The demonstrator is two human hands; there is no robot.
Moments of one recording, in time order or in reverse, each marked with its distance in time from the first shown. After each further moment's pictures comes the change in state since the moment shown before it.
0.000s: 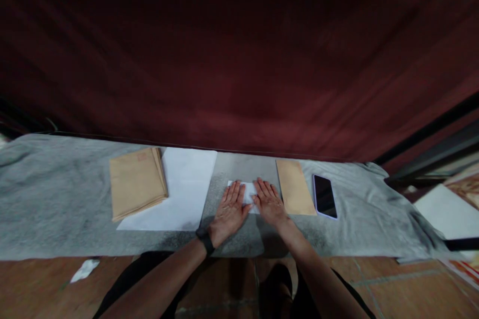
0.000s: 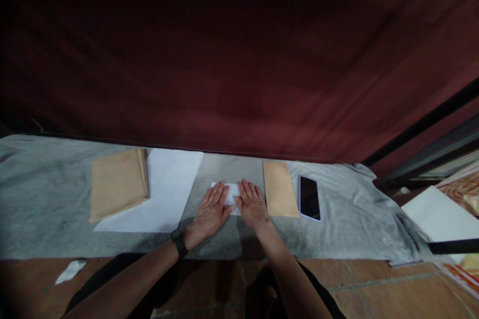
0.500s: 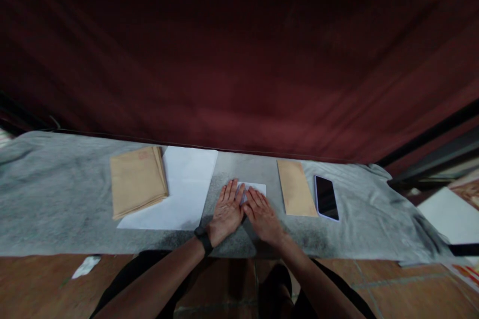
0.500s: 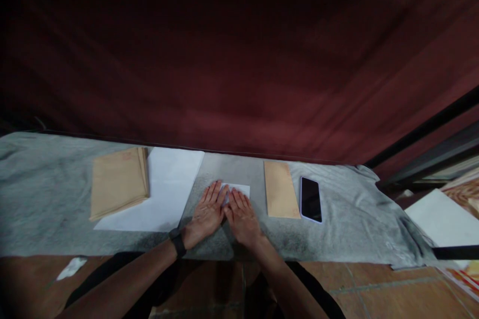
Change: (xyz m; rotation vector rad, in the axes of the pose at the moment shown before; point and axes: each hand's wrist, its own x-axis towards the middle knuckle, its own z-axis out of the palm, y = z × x) left_hand -0.001 -0.004 0.000 0.024 -0.019 -0.048; right_hand -0.020 -0.032 0.002 0.120 0.132 -0.142
